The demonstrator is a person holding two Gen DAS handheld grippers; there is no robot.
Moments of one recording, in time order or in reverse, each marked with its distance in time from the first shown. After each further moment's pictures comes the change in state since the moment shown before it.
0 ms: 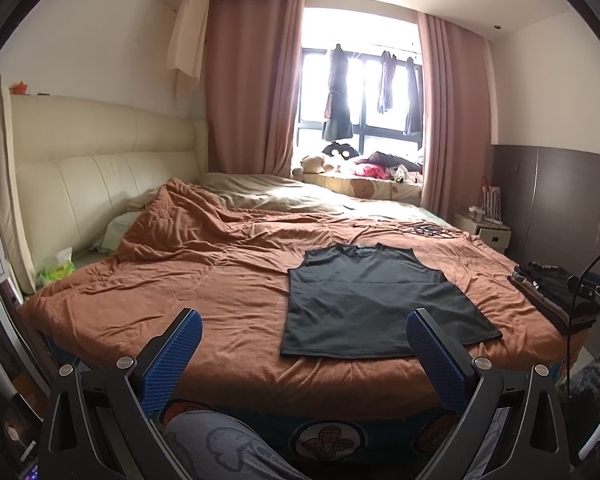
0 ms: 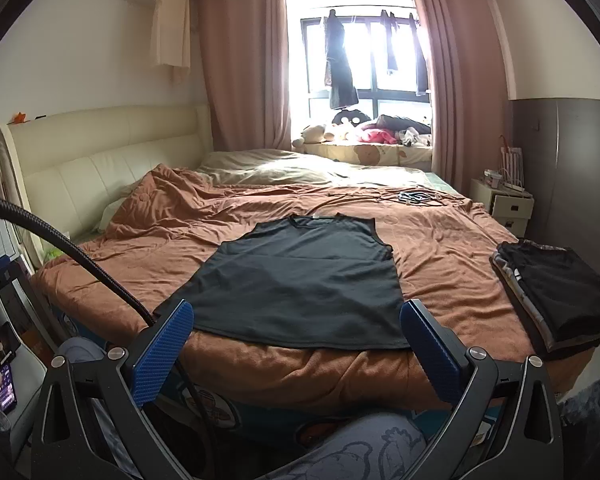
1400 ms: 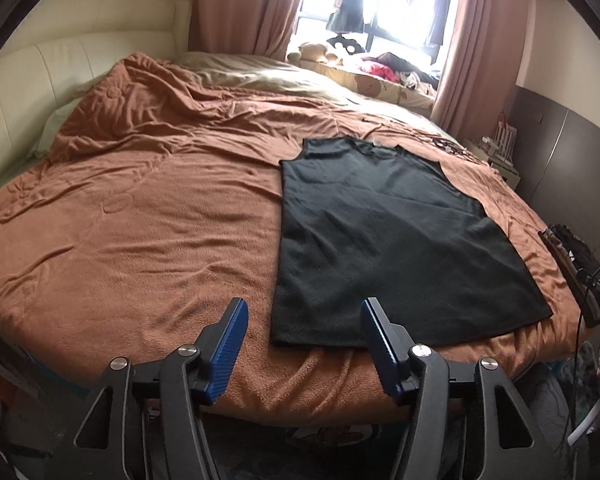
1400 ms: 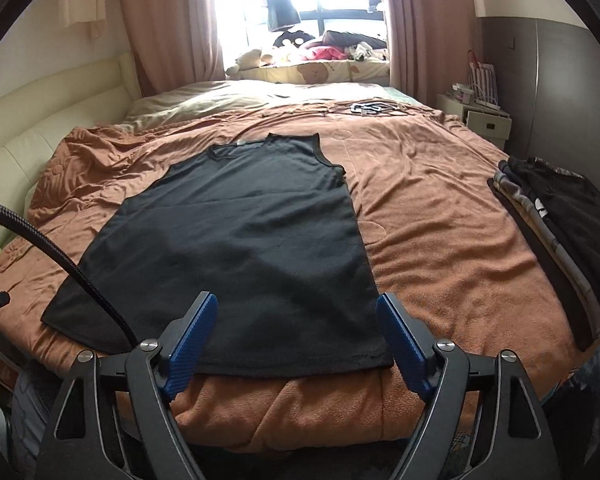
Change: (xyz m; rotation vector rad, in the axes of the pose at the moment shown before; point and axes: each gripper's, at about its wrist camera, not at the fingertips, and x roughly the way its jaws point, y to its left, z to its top) left arm 0.254 0.052 -0.047 -0.103 0.435 -0.100; right arm 0.202 -0.067 0.020 0.148 0.291 -0.139
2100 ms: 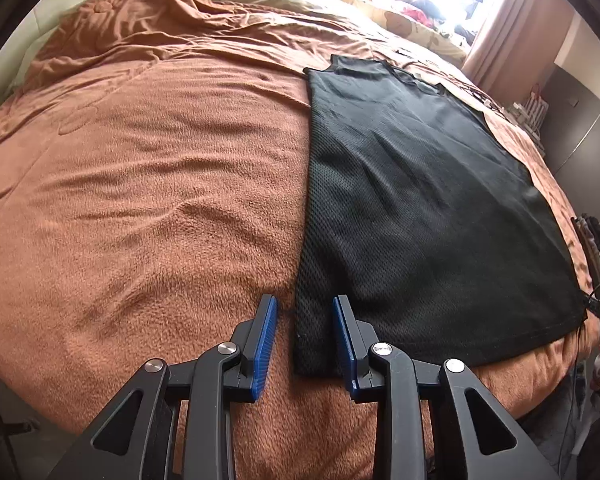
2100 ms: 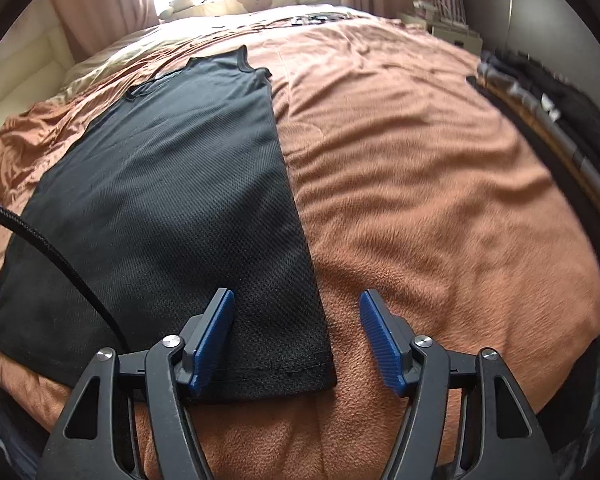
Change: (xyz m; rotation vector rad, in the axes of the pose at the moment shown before) left arm 0.105 0.028 -0.005 -0.085 0.238 0.012; right arm 0.086 -0.028 0.001 0.154 0.233 -0.073
